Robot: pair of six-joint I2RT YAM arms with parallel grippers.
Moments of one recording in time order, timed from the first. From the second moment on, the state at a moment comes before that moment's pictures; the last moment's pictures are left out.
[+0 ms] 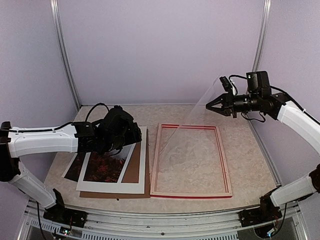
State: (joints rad) left arm -0.98 1.47 1.07 -0.31 -0.55 -0.88; right arm 0.36 1.30 1.25 -0.47 -0.74 0.57
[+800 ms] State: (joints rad) left arm -0.93 1.40 0.96 -0.33 -0.59 -0.84; right arm 0.40 1.28 0.82 -0.24 -0.67 0.76
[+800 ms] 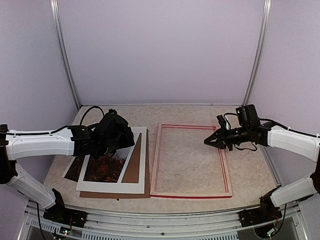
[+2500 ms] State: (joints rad) left arm -0.98 1.57 1.05 -0.34 -0.56 -0.70; right arm 0.39 1.40 0.77 -0.38 -0.36 0.52
